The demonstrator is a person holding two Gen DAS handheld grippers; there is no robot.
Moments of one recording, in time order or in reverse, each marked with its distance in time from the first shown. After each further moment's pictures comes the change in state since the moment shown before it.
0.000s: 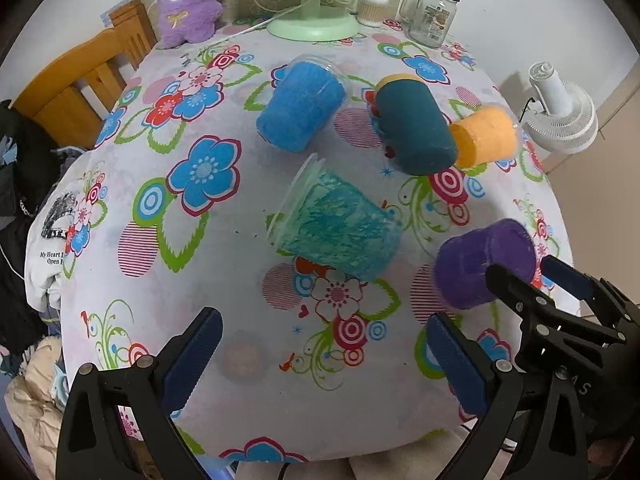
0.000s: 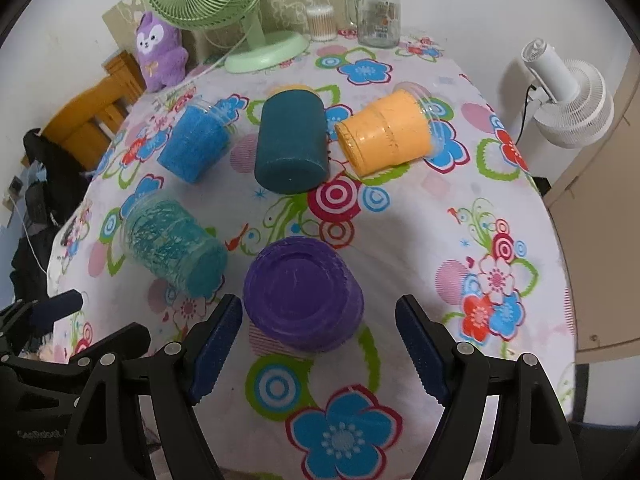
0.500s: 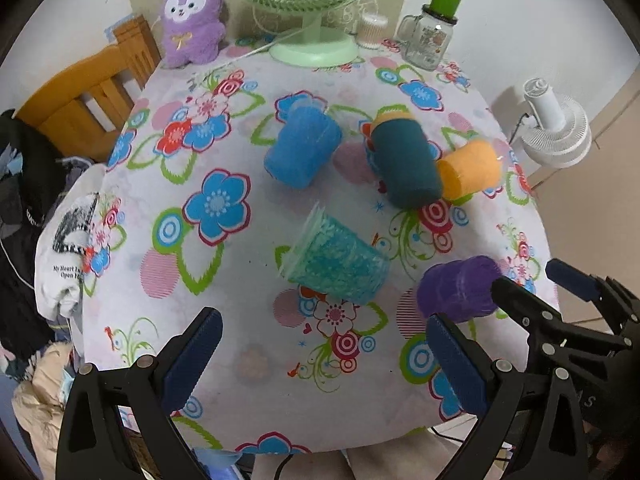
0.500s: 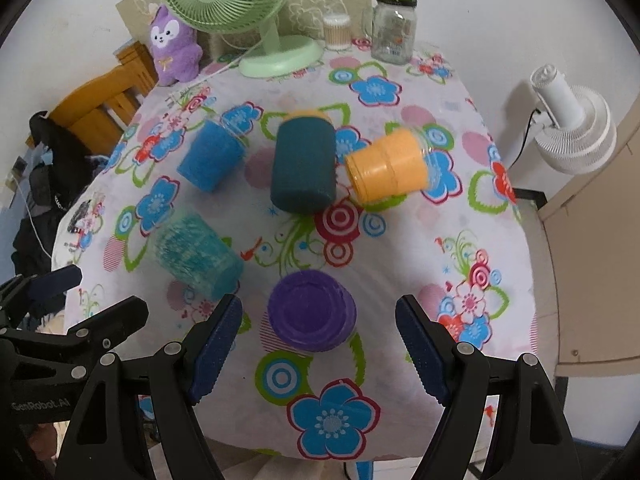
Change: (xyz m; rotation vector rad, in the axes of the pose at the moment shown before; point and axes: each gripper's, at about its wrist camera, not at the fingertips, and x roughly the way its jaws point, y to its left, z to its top) left arm -0.042 0.000 0.024 0.013 -0.018 -0.010; right arm -0.039 0.011 0.030 -0.073 0.038 -0.015
